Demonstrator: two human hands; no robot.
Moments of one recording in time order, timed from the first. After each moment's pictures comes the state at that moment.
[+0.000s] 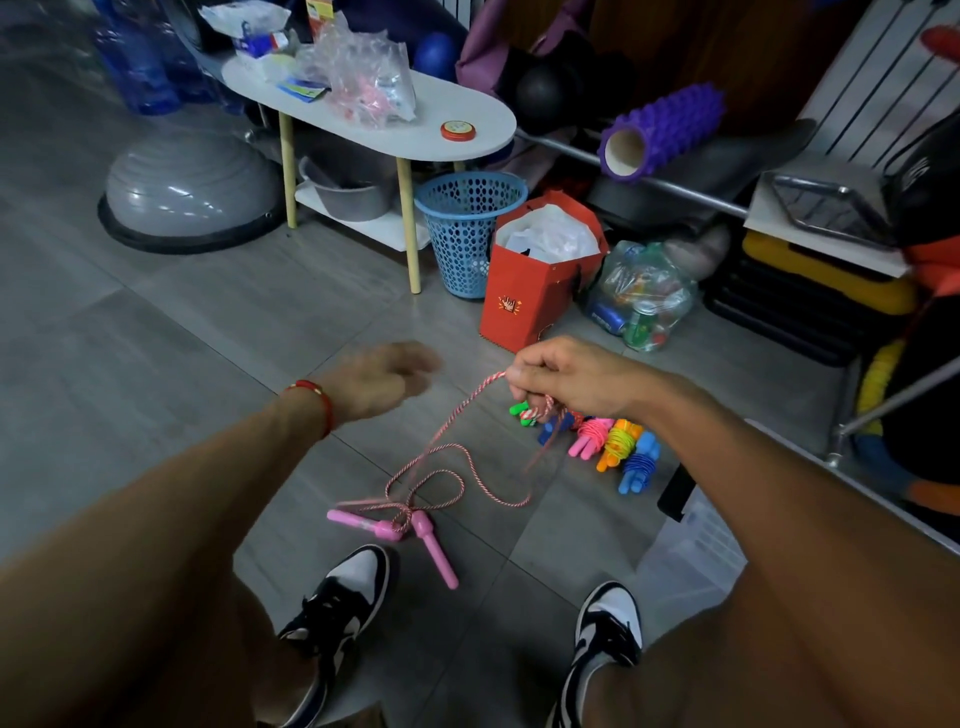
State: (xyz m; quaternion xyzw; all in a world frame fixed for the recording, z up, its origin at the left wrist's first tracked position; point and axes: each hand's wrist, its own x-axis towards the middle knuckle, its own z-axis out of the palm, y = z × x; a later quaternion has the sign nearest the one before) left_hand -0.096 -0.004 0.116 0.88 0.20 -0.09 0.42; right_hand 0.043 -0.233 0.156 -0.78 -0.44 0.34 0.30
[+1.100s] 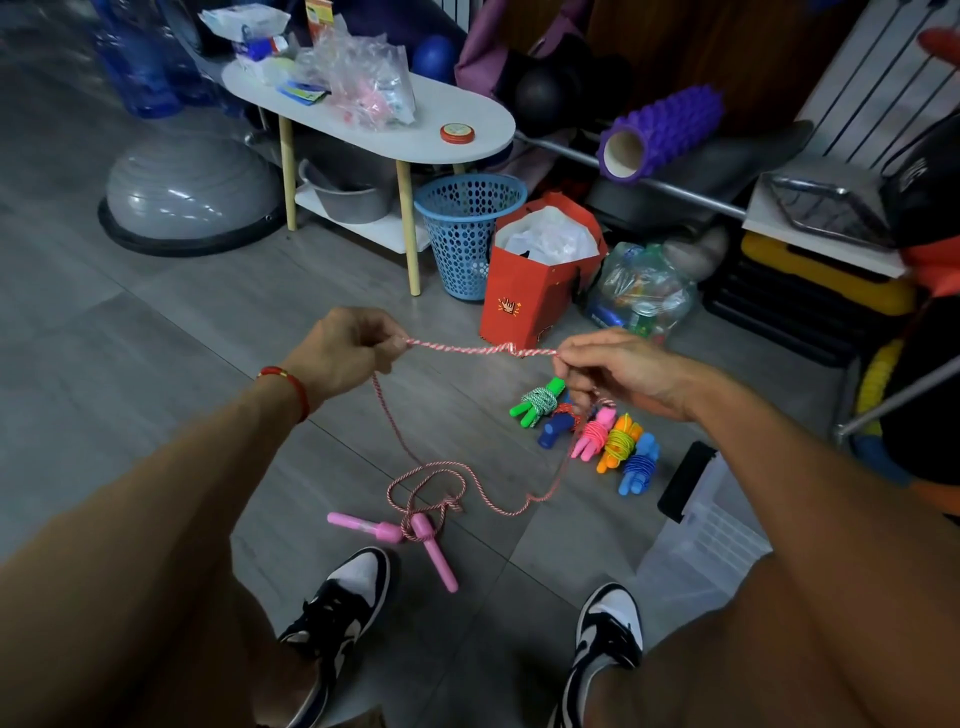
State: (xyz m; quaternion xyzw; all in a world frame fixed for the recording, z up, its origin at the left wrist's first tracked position) left_hand -0.098 0.017 0.132 0.85 0.22 0.06 0.47; right_hand 0.070 -0.262 0.159 -0.71 -0.29 0.44 0.47
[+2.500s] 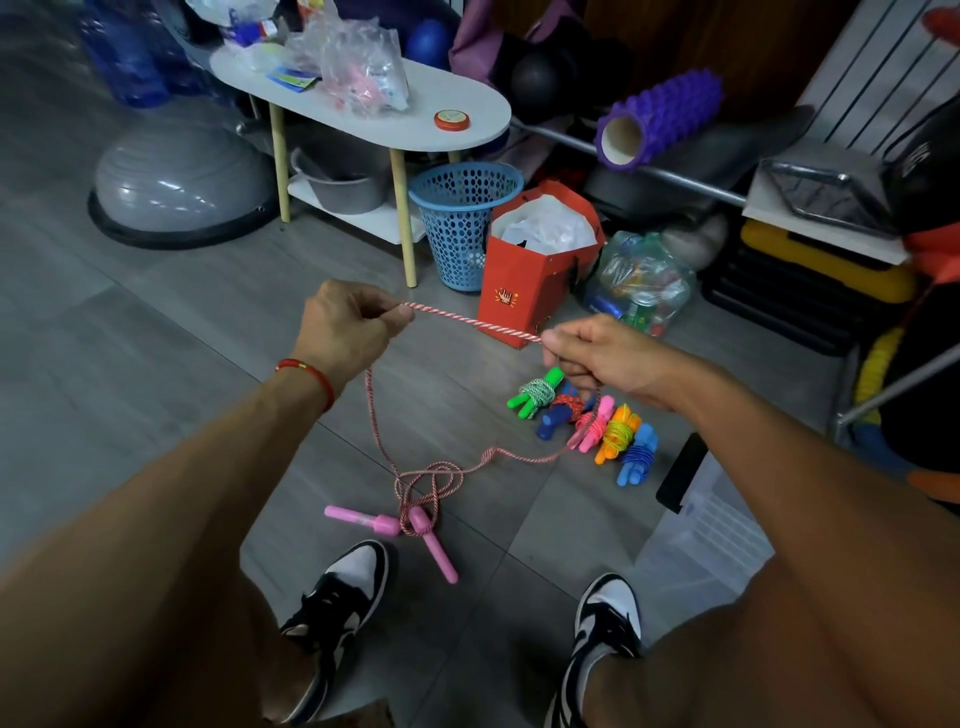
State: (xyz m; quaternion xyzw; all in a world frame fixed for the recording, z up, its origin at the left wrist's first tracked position) left_hand -0.083 -0.004 0.139 0.82 0.28 0.20 0.45; right_hand 0.064 -0.253 0.157 -0.78 -0.33 0.36 0.39
